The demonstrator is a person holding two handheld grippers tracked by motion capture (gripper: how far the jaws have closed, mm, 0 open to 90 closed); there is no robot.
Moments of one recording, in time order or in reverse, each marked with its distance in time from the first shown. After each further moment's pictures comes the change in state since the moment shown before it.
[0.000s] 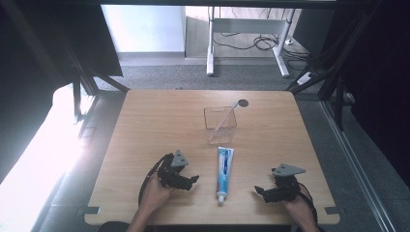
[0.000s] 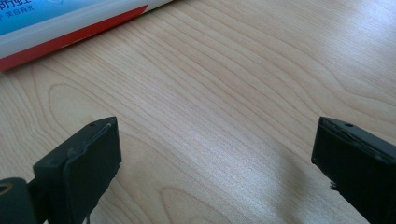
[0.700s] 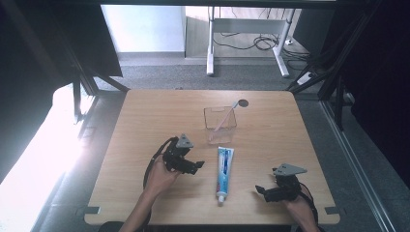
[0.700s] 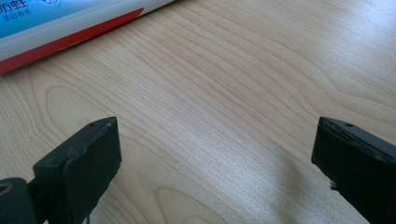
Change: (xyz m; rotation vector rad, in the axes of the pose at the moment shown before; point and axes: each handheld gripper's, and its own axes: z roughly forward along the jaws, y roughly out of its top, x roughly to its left) left arm 0.020 0.047 -0.001 -0.026 -0.043 -0.019; right arm -0.002 0.000 -0.001 -0.011 -0.004 0.005
